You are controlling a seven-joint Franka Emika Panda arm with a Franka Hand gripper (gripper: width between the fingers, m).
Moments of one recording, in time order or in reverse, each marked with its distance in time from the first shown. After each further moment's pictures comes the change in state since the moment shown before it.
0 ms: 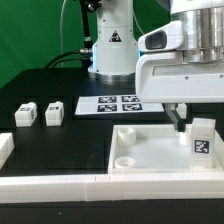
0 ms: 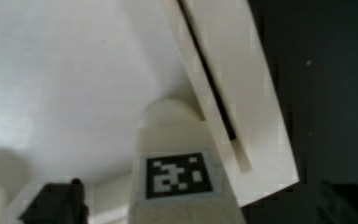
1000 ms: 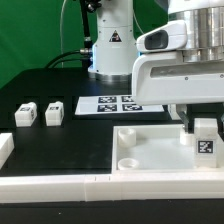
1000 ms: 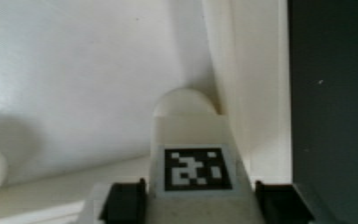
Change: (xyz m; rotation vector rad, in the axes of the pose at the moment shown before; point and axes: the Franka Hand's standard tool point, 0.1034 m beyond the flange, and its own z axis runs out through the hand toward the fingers) arm 0.002 0.002 0.000 -0.002 0.002 -0.120
